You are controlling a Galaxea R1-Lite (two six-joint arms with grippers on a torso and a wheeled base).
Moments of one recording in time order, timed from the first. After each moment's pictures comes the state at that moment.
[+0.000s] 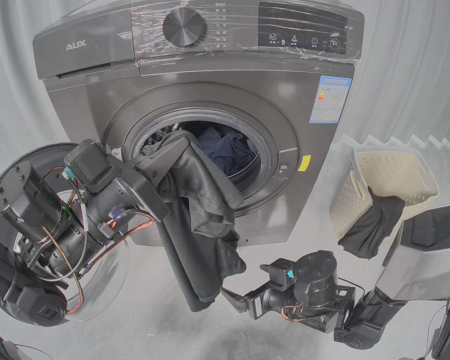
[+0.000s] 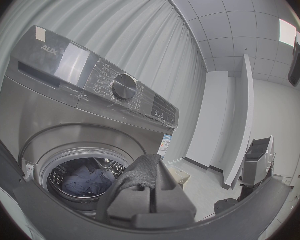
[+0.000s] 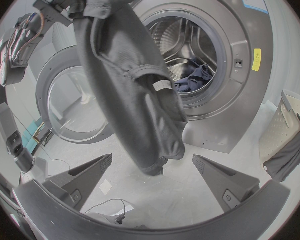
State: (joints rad) left arm -0.60 1.67 -0.50 -1.54 -0.15 -0.18; right arm 0.87 2.15 -0.53 -1.24 -0.15 0.18
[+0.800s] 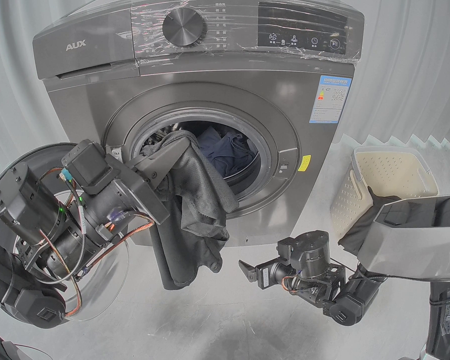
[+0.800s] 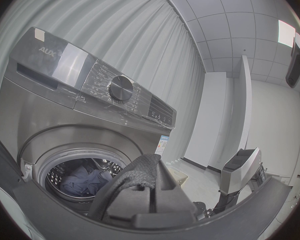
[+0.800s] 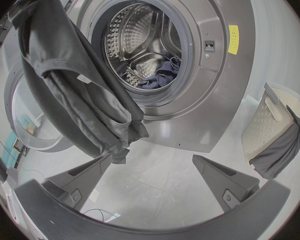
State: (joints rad) left arm -0.61 1.65 -0.49 -1.54 -0.15 -0.18; right arm 0.71 2.28 -0.68 -1.20 -0.20 0.17
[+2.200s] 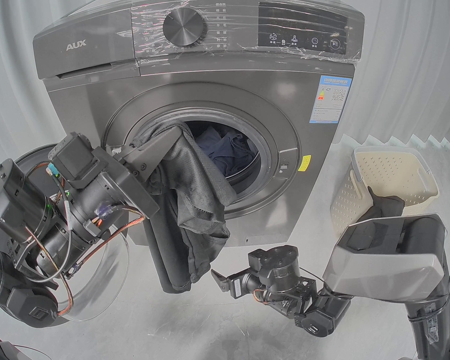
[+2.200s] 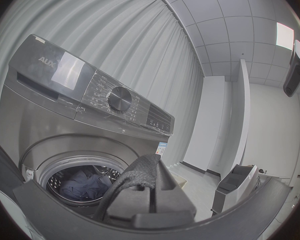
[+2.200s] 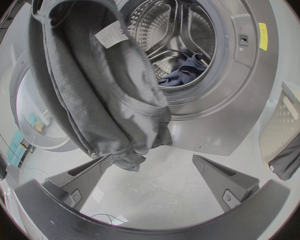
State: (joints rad) left arm -0.61 1.61 -0.49 -1.54 -0.16 -0.19; right arm 0.80 2.42 -0.83 -1.24 -0.21 0.18
